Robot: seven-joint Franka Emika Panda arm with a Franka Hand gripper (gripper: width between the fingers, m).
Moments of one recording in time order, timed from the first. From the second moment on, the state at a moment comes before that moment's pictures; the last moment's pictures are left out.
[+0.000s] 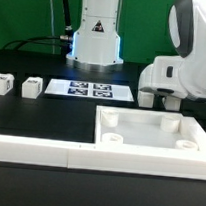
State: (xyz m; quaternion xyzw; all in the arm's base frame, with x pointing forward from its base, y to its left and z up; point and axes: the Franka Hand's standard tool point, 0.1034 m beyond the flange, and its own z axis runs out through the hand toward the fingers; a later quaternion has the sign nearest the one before) arm 0.366 0.180 0.009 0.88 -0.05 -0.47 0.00
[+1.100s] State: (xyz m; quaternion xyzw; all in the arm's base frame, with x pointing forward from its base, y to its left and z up) arm 0.369 0.177 0.012 0.88 -0.05 -0.47 0.00
